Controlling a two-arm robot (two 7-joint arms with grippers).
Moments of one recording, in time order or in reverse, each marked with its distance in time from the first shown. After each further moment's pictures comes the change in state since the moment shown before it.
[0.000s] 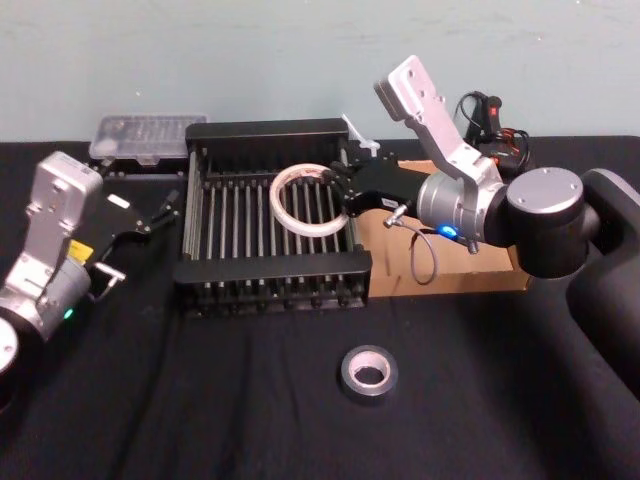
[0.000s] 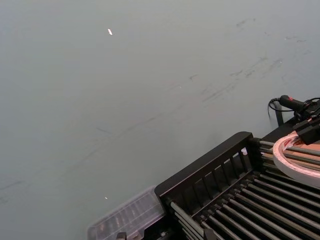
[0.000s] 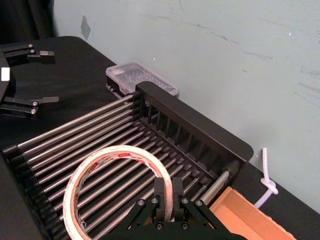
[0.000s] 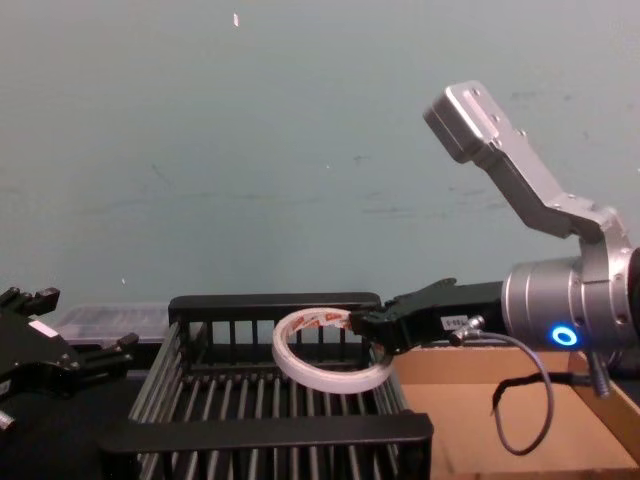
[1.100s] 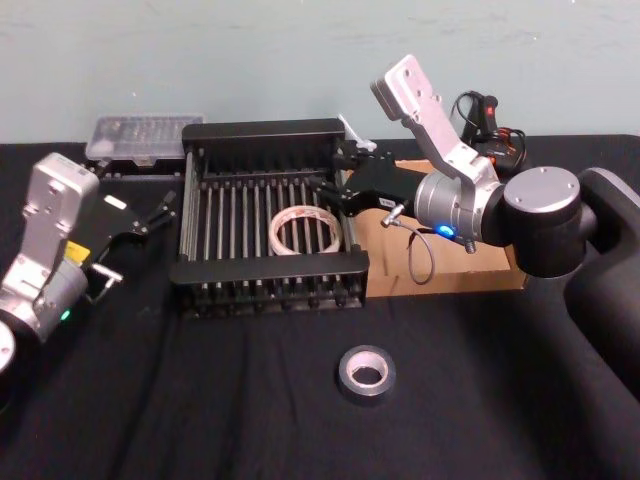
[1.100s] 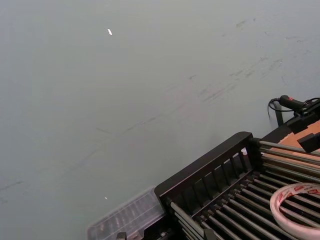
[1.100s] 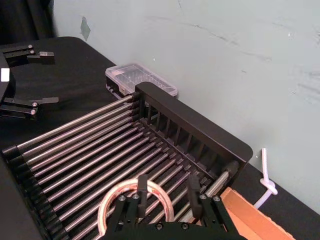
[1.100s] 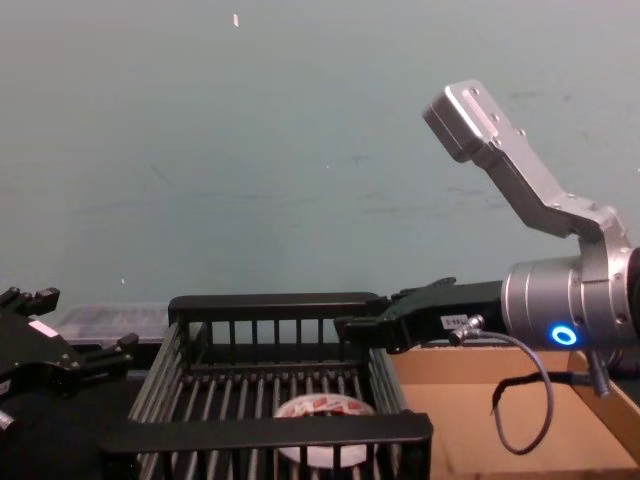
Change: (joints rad) left arm 0.000 0.000 0.000 0.000 0.000 0.000 0.000; right arm 0.000 0.000 0.000 0.000 0.000 -0.001 -0.001
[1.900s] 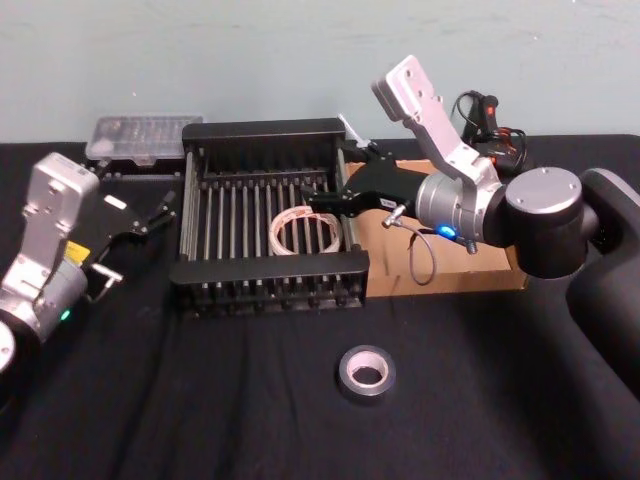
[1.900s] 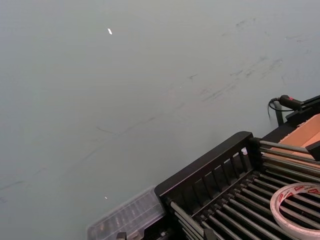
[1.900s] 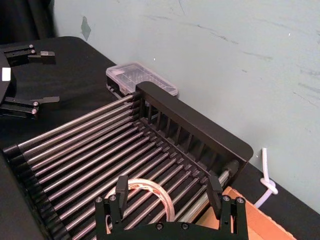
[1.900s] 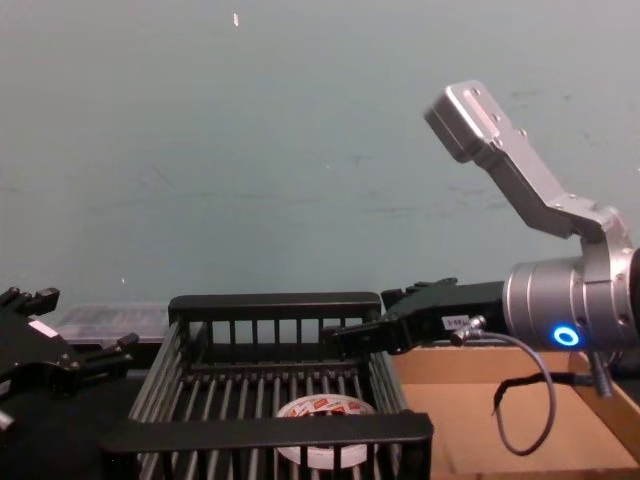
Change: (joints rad) left arm 0.000 0.000 0.000 0.000 0.000 0.000 0.000; right arm -0.005 0.004 0.001 -0.008 0.001 0.000 0.001
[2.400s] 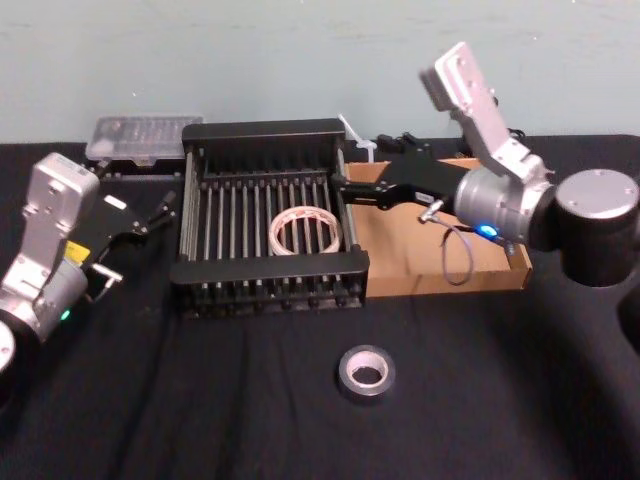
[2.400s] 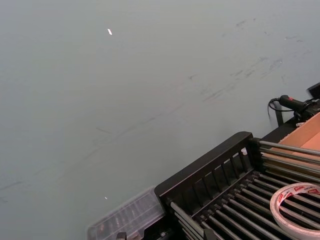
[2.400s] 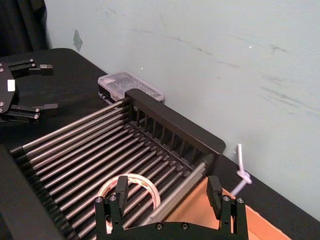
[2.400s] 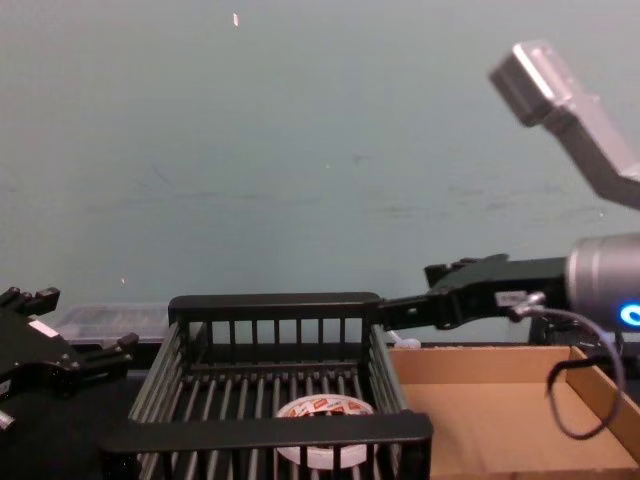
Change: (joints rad) left arm 0.000 0.000 0.000 0.000 0.000 0.000 0.000; right arm -0.087 0.080 0.063 -0.174 0.037 0.050 -0.020
